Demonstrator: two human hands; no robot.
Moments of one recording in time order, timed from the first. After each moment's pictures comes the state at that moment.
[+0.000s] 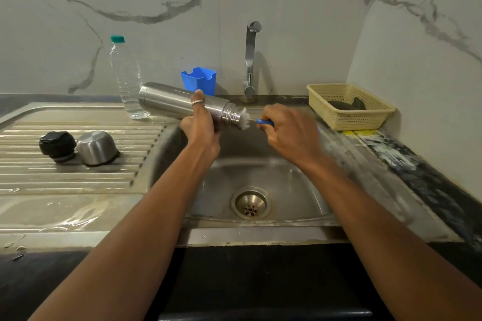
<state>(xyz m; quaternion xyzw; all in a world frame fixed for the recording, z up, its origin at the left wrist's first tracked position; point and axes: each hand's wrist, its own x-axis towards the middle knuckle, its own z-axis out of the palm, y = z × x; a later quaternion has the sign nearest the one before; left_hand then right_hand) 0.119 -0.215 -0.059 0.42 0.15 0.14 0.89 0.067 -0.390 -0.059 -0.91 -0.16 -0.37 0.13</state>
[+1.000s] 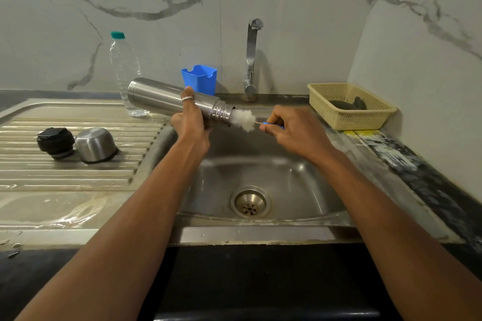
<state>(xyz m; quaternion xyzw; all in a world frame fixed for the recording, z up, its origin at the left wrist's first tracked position) 0.124 -0.197 -0.057 0.42 0.15 0.15 0.89 0.070 -0.405 -0.054 -0.93 -0.13 -0.24 0.24</state>
